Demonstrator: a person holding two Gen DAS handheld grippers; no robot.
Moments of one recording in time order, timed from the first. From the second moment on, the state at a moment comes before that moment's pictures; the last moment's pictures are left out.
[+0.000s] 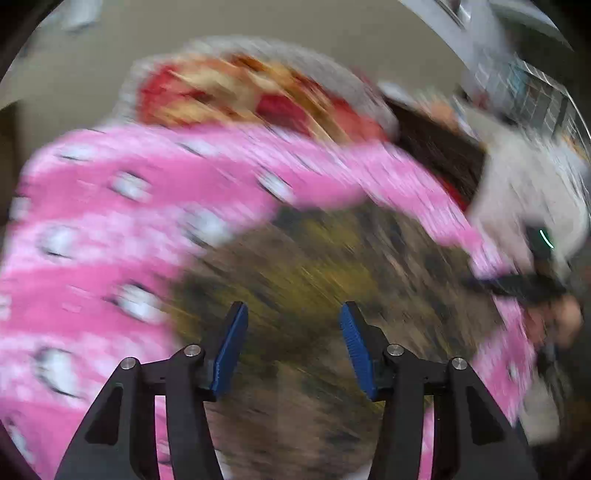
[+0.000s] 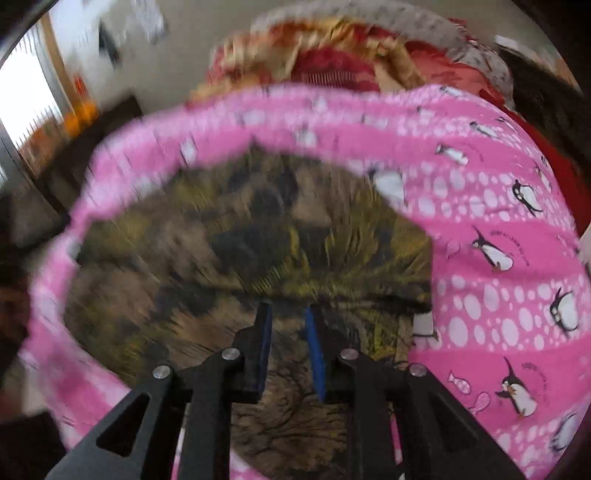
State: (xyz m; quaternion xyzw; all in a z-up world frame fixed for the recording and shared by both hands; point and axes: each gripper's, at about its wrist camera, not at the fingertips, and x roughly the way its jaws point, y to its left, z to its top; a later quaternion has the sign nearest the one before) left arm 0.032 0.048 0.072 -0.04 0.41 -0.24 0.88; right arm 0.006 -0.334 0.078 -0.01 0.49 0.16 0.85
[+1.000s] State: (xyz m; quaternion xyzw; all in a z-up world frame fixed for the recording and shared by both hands) left arm 0.119 0.057 0.027 -0.14 0.38 -0.08 0.91; right arm 0.121 -0.352 0.040 0.12 0.42 0.04 0.90
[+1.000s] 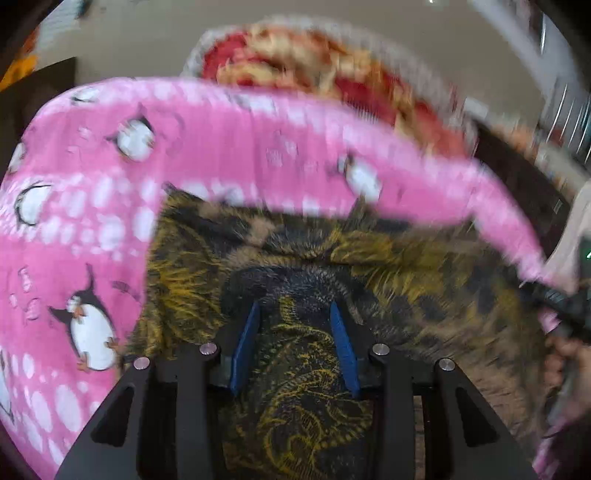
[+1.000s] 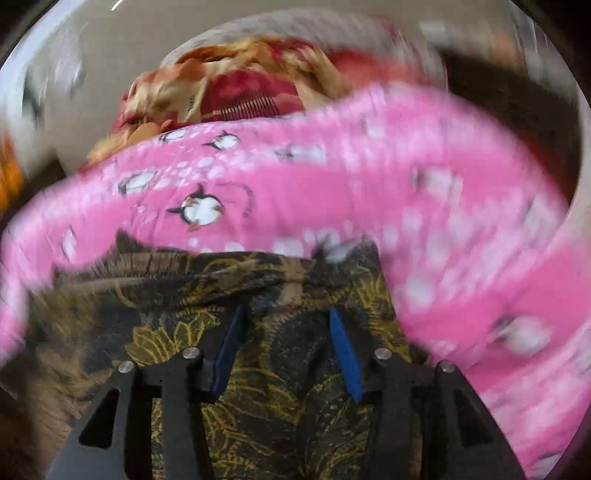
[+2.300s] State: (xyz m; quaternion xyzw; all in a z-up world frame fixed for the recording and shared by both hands) left arm 0.024 0.008 0.046 -0.12 0.39 -0.20 0.89; right arm -0.025 -0.283 0.064 -0.07 0.42 0.09 0.90
